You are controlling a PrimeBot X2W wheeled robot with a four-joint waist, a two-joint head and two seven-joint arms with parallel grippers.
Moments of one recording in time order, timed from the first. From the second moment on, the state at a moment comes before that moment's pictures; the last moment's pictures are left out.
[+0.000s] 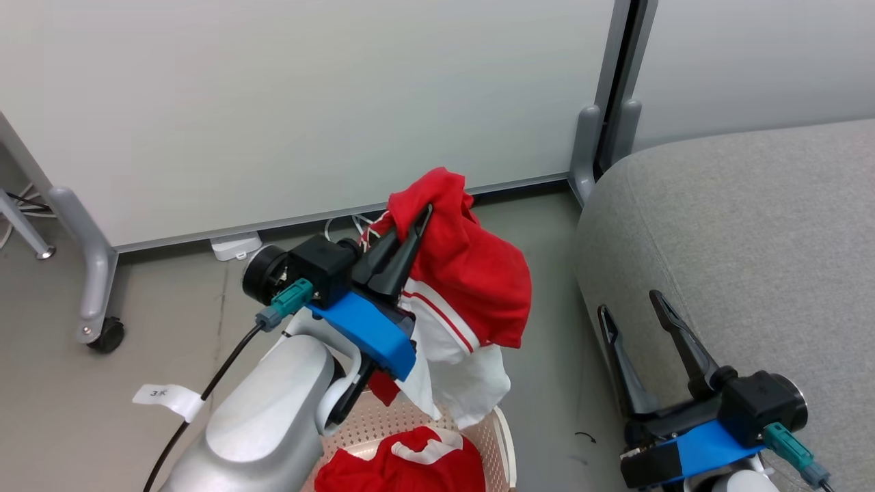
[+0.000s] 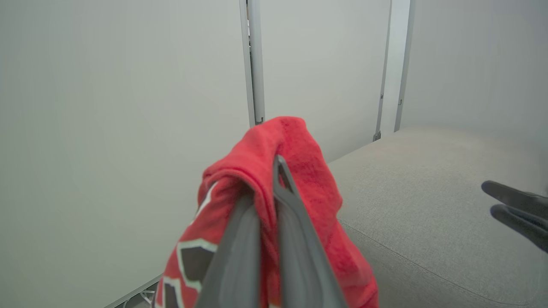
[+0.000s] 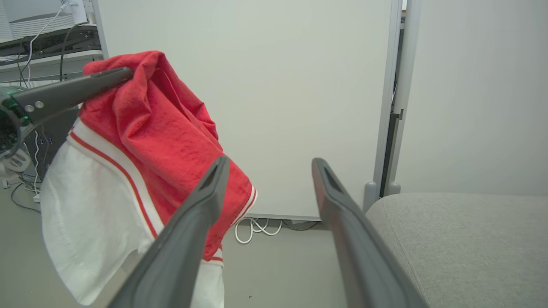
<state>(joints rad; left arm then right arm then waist) -0.60 0.18 -0.70 0.50 -0.53 -0.13 -0.26 -0.07 -0.06 0.14 0.11 0.12 0.13 -0.26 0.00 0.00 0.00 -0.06</state>
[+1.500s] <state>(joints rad) -0.67 0.13 -0.88 0.49 -0.59 -0.13 -0.26 -0.55 -0.10 0.44 0.60 -0.07 0.13 -0.26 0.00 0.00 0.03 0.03</state>
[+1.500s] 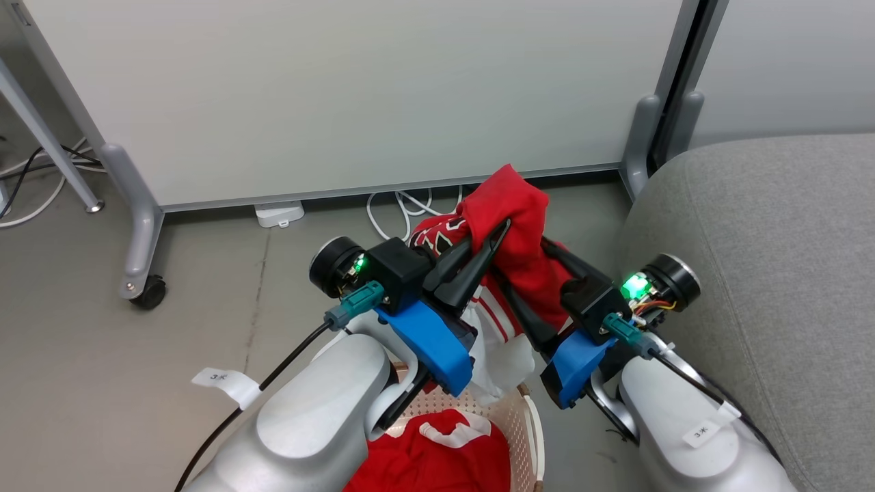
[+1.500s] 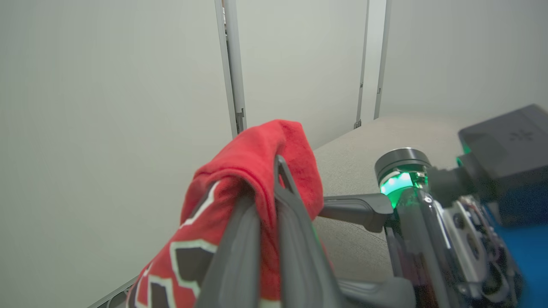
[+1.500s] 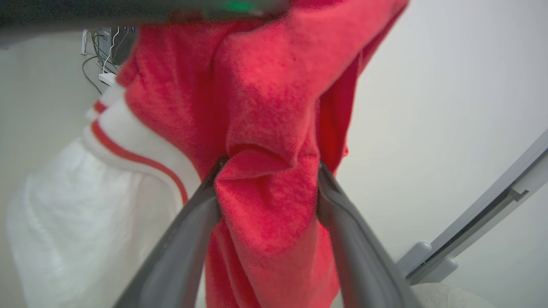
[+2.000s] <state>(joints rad) -0.67 0.13 -0.88 0.49 -0.59 -0.13 -0.26 -0.56 -0.08 0.46 0.63 -0.01 0.13 -0.26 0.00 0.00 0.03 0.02</state>
